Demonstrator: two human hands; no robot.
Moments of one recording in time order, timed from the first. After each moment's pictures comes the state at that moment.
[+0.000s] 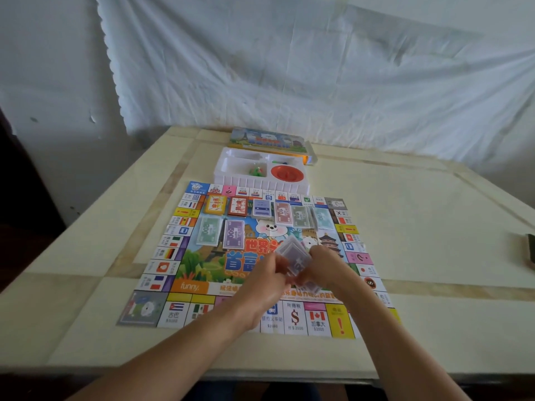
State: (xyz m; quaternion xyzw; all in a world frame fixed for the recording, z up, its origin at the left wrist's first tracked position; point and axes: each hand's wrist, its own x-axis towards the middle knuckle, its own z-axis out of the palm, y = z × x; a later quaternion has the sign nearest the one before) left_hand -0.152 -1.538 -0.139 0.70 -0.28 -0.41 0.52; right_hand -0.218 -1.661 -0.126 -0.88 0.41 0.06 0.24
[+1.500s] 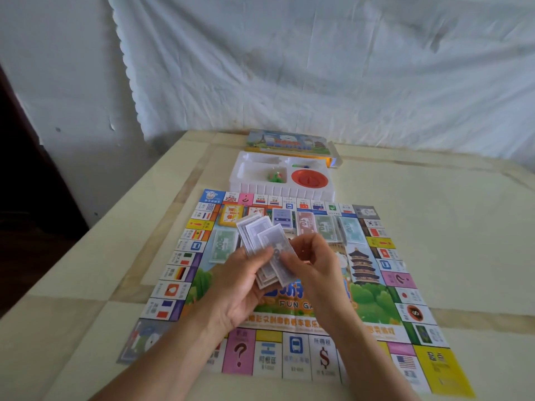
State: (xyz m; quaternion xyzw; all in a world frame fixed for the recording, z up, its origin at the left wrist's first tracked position) left_hand -0.078 -1.532 -0.143 0.41 -0.16 -0.49 0.75; right_hand -0.174 -1.630 -0.141 -0.69 0.23 -0.30 0.62
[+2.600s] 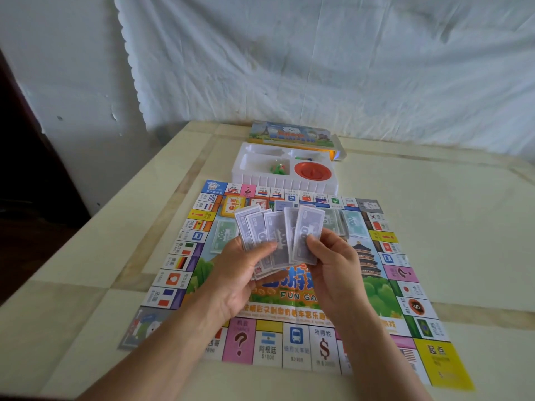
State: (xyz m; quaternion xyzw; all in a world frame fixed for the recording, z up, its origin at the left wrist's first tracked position) left_hand -0.076 -1.531 -0.147 0.52 -0.14 -0.41 0.73; right_hand -0.181 -1.635 -0.131 -0.42 0.22 -0.31 0.82
